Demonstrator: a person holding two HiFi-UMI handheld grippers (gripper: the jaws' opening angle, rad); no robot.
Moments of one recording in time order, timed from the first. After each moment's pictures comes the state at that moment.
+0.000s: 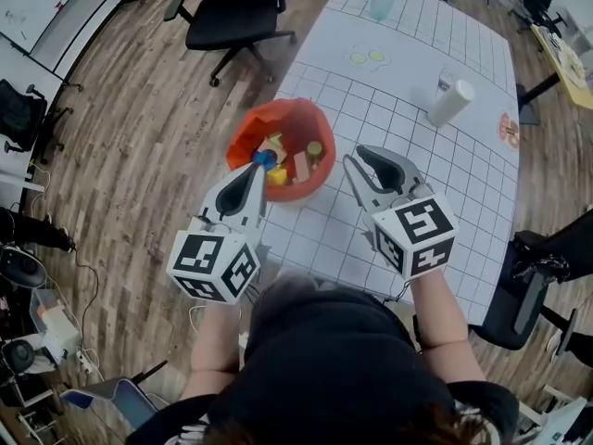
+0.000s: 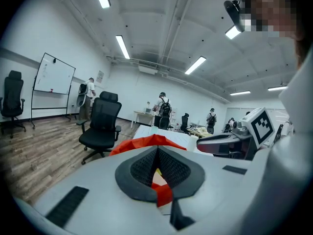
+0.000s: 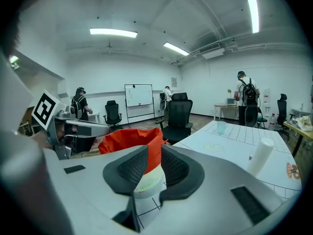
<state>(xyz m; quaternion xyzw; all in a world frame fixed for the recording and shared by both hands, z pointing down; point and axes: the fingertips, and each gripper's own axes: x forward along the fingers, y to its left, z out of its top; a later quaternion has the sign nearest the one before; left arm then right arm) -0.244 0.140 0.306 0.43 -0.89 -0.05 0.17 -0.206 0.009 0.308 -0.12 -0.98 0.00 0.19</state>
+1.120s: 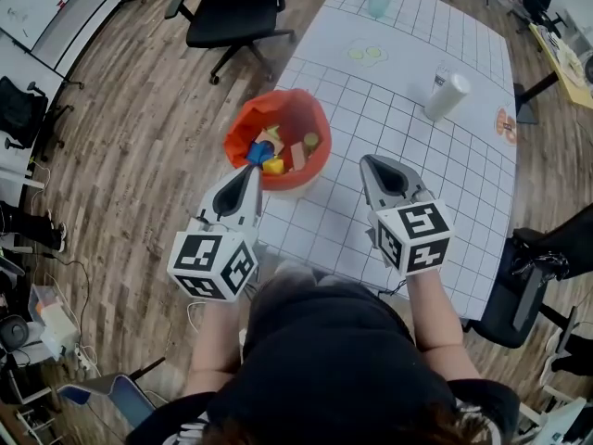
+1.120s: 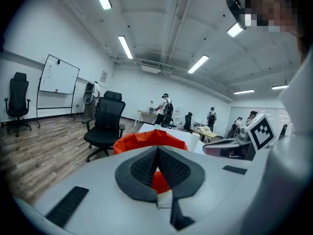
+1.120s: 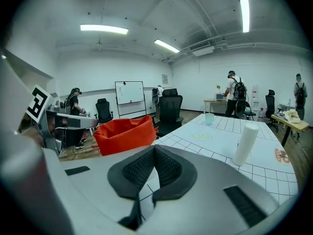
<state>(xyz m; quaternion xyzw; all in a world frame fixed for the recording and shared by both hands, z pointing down) -0.227 0.152 0.316 0.41 -0.89 -0.05 0.18 -0.176 -0.014 0.338 -0.06 -0.98 0.02 0.21</state>
